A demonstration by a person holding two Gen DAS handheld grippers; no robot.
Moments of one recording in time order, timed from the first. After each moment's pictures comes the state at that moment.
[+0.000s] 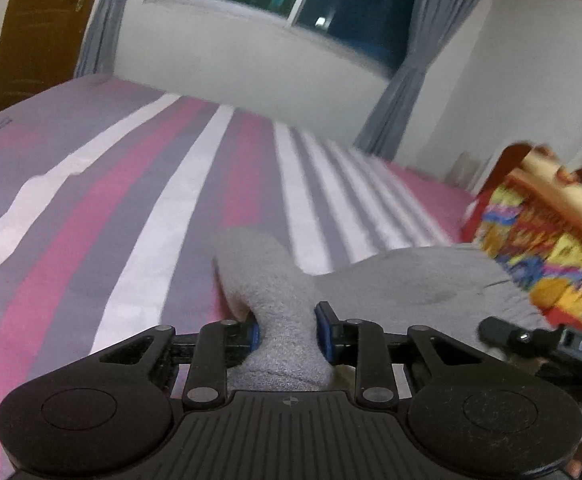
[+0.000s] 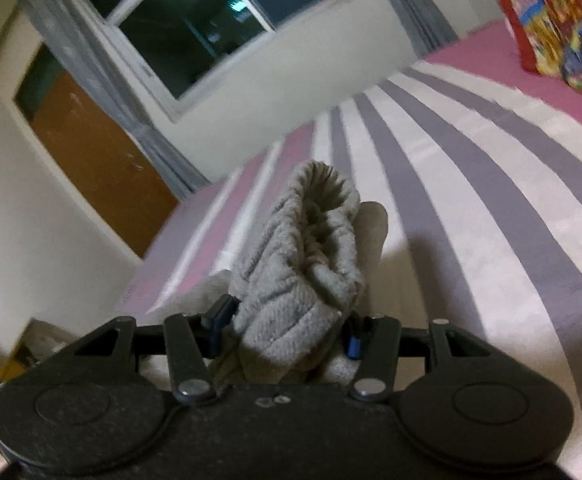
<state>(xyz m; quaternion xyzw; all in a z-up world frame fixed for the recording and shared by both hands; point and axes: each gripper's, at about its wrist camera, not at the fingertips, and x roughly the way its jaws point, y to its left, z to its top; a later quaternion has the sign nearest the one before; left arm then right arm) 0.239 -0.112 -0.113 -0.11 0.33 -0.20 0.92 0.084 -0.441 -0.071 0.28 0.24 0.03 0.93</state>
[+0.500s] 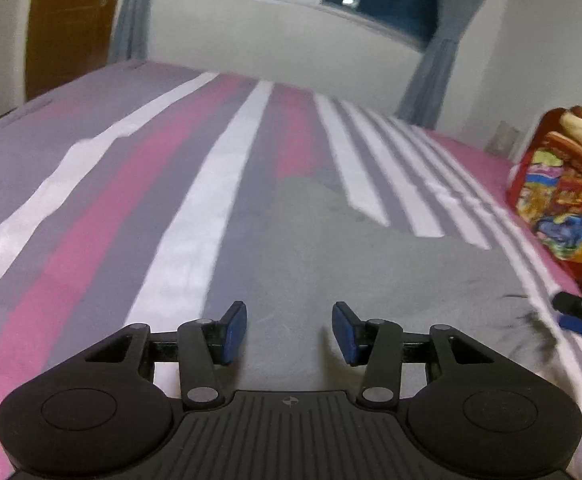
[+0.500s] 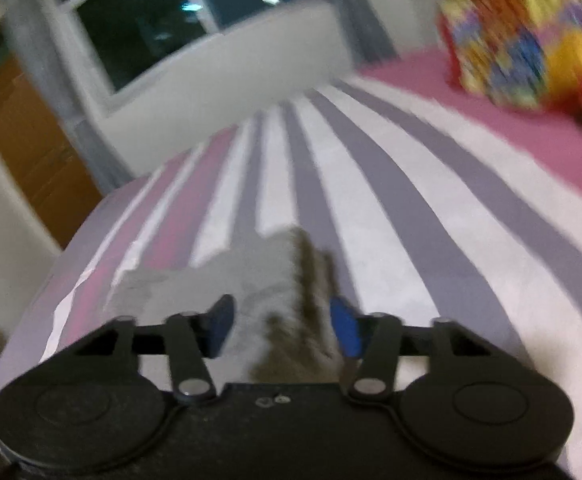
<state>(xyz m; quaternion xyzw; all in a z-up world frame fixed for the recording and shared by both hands) 0.204 -0.107 -0.146 -0.07 0.35 -0.16 0.92 0.054 -0.441 -0.084 0.20 0.24 -0.06 0.95</state>
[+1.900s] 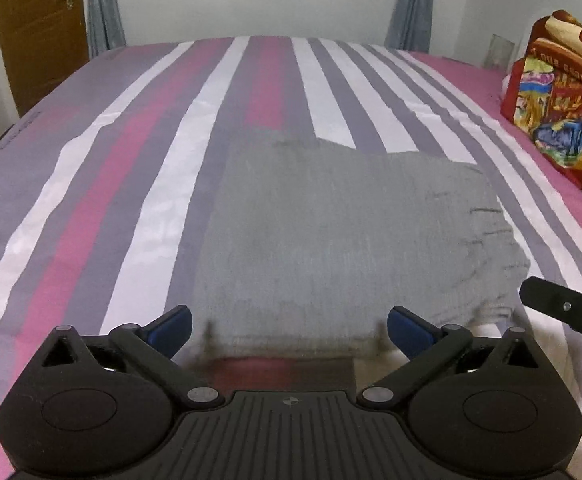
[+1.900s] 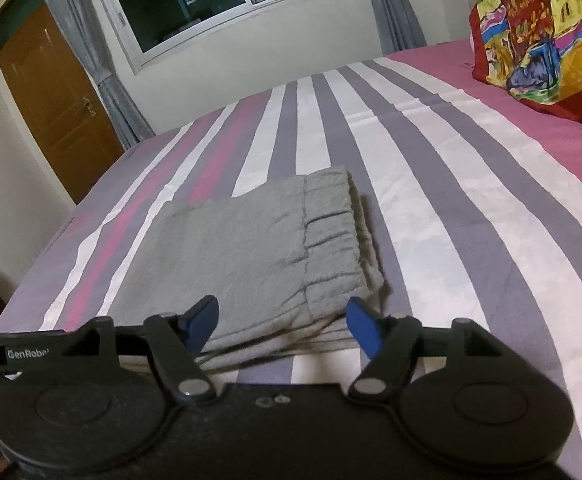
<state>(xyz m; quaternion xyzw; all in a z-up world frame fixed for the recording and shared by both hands) 0.161 -0.158 -0.118 0.04 0.42 -0.14 0.90 0.014 -0.402 -0.090 0.17 0.28 -0.04 0.94</state>
